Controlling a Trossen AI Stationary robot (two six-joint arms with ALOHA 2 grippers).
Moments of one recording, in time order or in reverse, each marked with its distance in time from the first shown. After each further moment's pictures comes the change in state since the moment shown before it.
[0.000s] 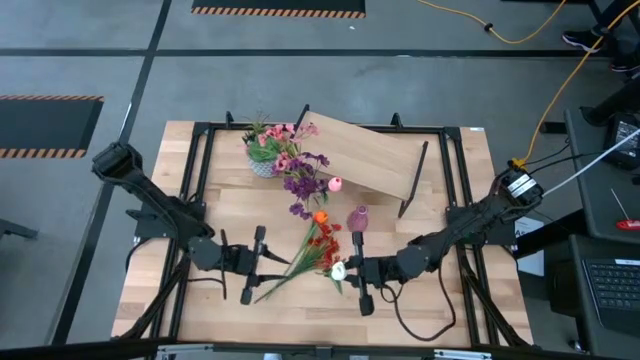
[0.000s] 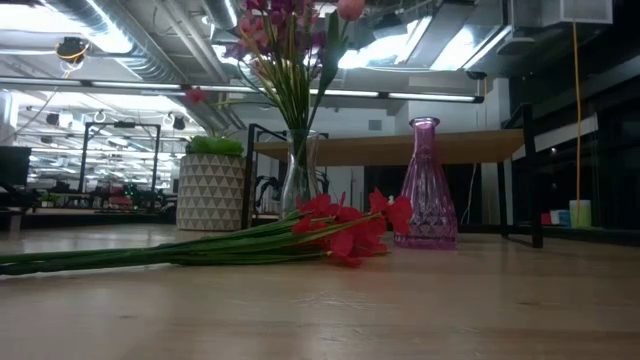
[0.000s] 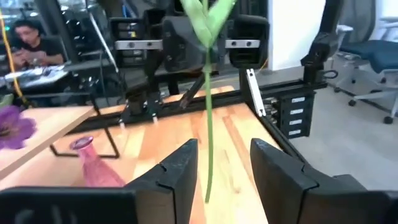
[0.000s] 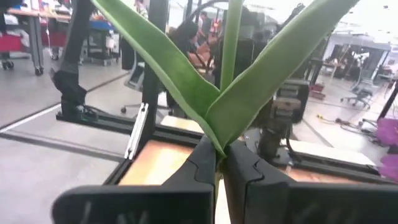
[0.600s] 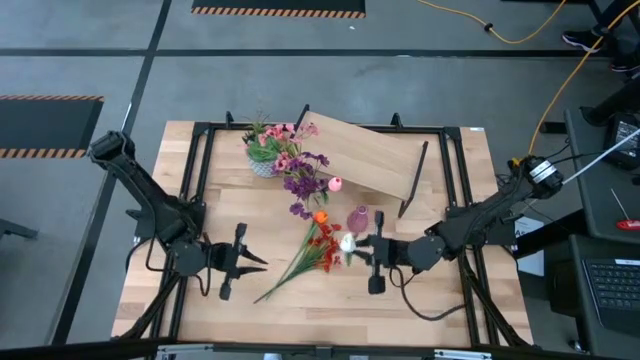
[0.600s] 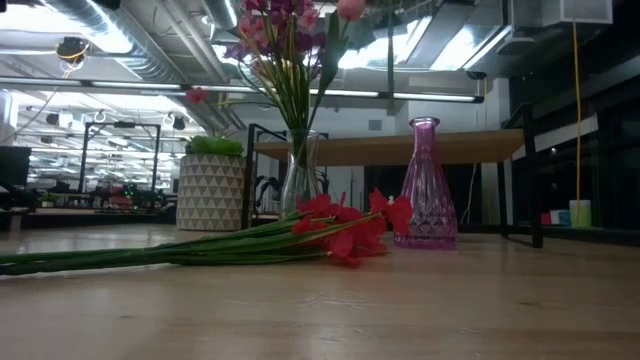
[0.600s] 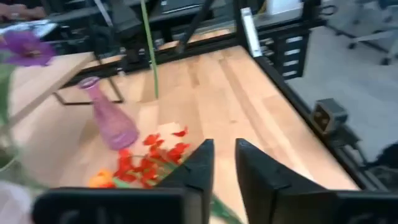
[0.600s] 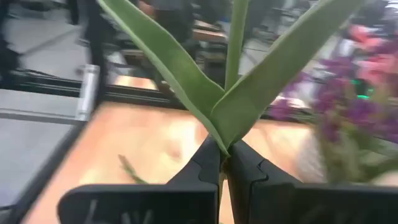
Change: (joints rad) left arm -0.117 -0.216 -0.001 -0.520 -0.093 -0.165; right arm 0.010 -0.233 0.000 -0.463 0.209 0.126
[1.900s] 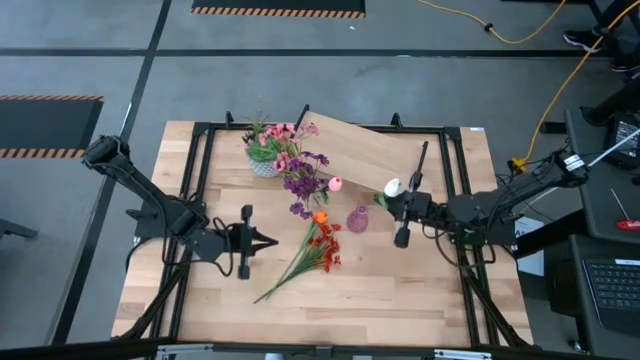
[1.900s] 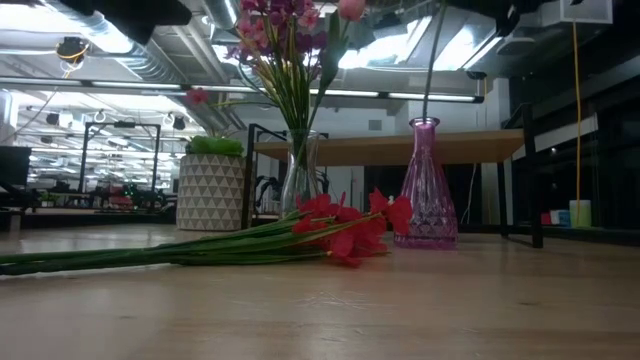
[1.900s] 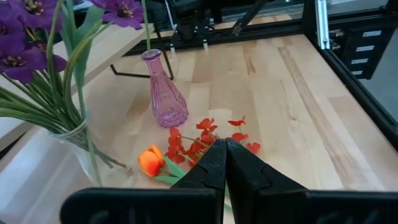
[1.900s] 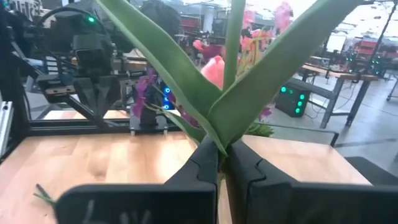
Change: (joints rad) left arm 0.179 -0.001 0.000 -0.059 -0.006 -0.069; right arm -0.170 -0.473 -0.386 0.126 0.040 -0.067
